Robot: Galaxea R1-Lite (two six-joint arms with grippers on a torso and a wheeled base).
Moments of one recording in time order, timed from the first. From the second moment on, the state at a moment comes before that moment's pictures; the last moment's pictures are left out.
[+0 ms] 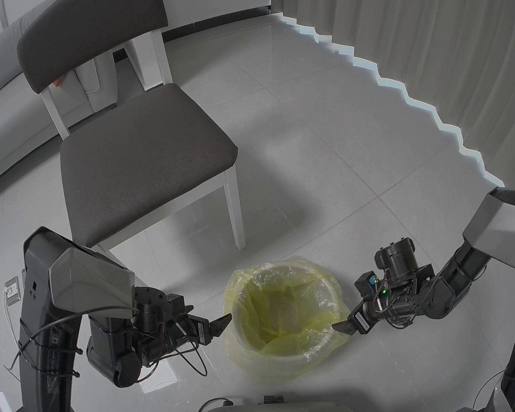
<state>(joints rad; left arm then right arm) -0.43 2.42 -0.39 -1.55 -0.11 -0.22 0.40 2.17 -0.76 -0.49 0.09 -0.29</state>
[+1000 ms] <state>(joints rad) -0.44 2.54 -0.38 -1.55 -0.12 -0.20 0.46 2.35 -0.80 -0.52 0.05 -0.36</state>
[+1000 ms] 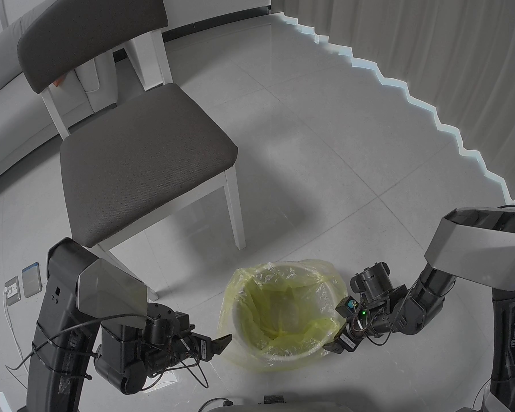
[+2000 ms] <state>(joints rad) -0.41 2.57 -0.52 -1.44 -0.12 -0.08 0.30 2.16 -0.78 -0.37 0.07 -0.43</state>
